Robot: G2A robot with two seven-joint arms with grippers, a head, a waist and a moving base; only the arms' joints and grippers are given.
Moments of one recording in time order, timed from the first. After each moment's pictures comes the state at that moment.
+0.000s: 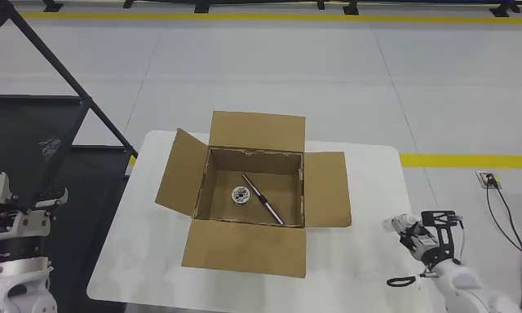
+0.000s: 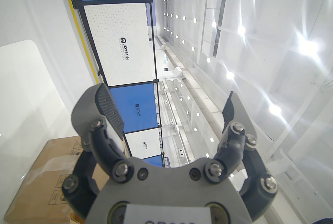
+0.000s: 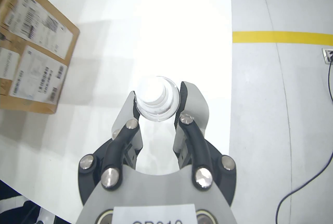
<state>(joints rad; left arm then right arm) 1.51 -1.23 -2.05 -1.92 -0.50 -0.10 -0.13 -1.48 -1.37 1.89 -1.83 -1.08 -0.32 0.52</state>
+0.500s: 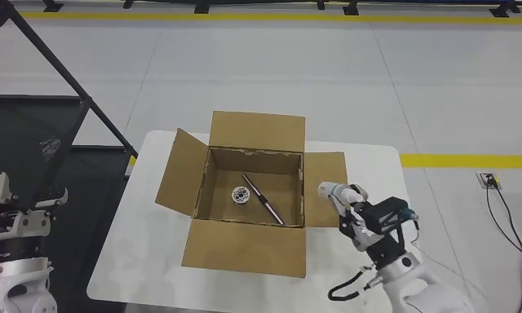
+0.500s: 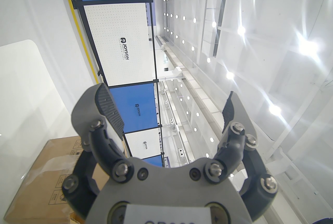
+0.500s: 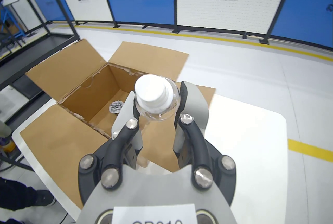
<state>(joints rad) 1.51 -1.23 -2.05 -1.92 -0.50 -0.10 -0.13 -1.44 -1.39 1.41 -2.18 -1.33 -0.23 0.40</state>
